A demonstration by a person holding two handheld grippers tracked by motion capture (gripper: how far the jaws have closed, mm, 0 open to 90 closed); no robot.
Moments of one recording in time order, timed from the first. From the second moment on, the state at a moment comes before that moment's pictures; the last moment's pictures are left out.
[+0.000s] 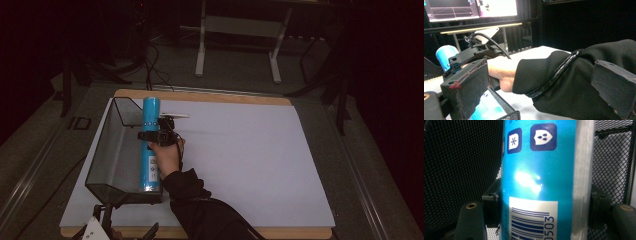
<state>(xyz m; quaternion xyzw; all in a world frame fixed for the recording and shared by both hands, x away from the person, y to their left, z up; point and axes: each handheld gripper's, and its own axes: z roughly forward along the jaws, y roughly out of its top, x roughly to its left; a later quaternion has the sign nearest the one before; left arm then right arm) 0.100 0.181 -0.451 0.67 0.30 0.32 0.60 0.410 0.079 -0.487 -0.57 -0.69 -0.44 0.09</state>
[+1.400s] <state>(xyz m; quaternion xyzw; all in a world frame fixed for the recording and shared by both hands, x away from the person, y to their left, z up) 0.101 0.178 -0.452 0.67 0.30 0.32 0.59 0.364 -0.012 -0.401 -0.35 -0.81 -0.46 -0.11</state>
